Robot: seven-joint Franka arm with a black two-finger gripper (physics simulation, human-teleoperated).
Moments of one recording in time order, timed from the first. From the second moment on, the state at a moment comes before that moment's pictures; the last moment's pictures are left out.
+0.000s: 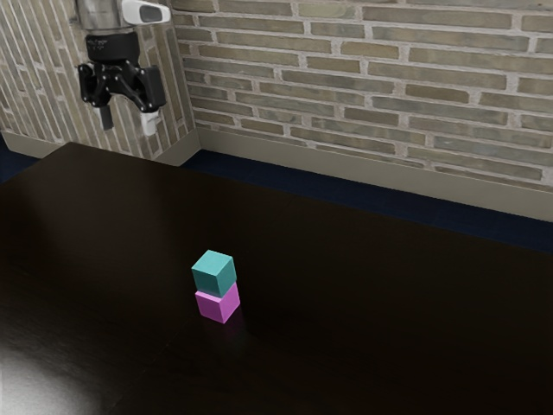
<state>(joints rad) 0.00 0.04 0.01 -1.33 -0.06 1.20 -0.02</state>
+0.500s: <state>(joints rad) -0.05 0.08 -0.09 -1.91 0.03 1.81 -0.13</state>
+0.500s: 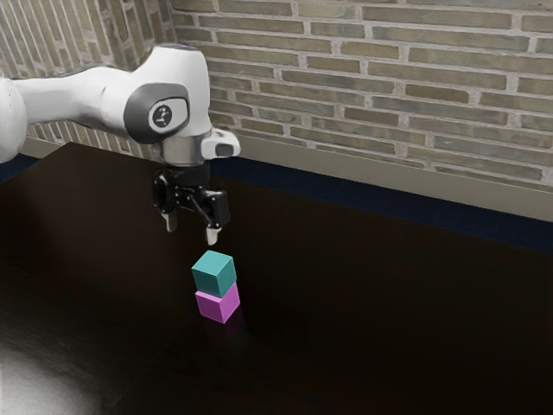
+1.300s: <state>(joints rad) 0.00 0.12 -0.13 -2.10 0.07 2.21 -0.19</state>
